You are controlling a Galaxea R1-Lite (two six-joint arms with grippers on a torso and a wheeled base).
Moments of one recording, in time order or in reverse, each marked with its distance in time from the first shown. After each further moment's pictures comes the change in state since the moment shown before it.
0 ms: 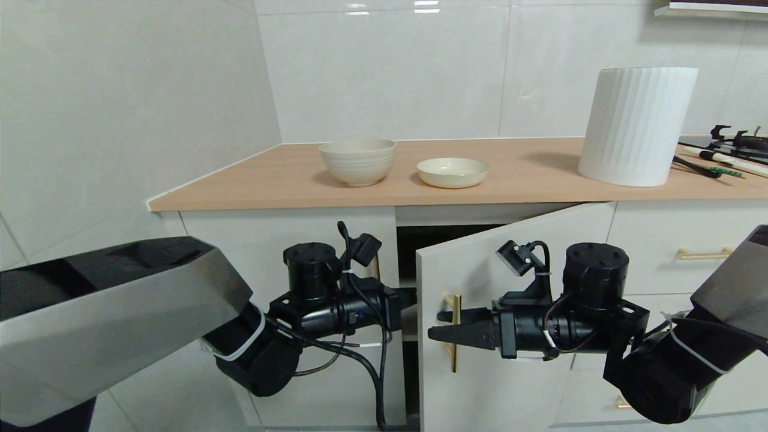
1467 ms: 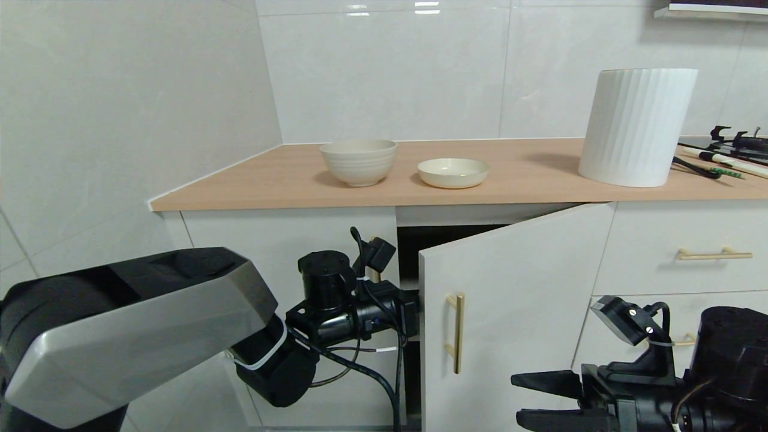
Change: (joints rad) left arm -0.064 0.050 -0.016 -0.098 0.026 0.008; right arm -0.091 -0.231 0.569 -0.266 -0.034 -0.033
